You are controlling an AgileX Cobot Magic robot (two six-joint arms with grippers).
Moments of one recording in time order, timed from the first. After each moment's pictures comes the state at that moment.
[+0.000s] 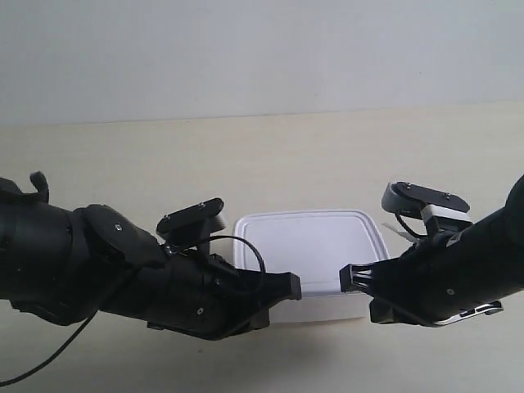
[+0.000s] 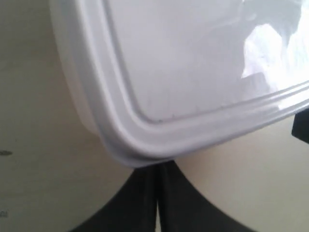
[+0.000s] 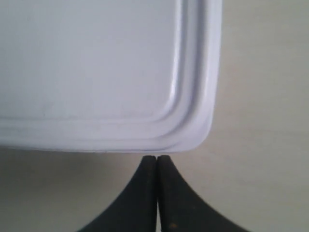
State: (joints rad) left arm -0.71 1.79 -0.80 -1.39 0.16 0.54; right arm 0.42 1.55 -0.58 0.63 0.36 -0.13
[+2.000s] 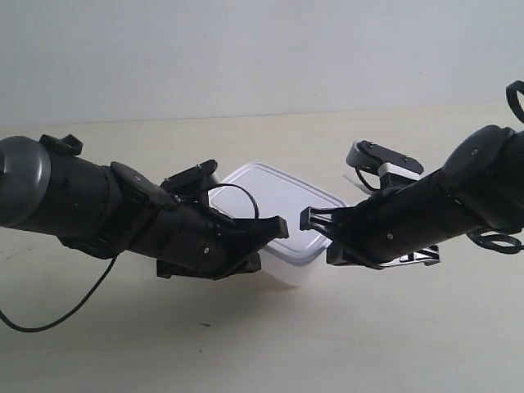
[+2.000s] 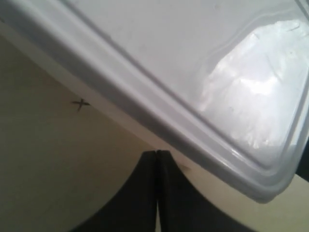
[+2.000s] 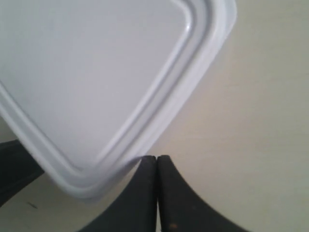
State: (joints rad) left arm -0.56 1.95 -0.98 -1.37 0.18 0.59; right arm 0.42 1.75 -0.79 0.94 0.28 -0.37
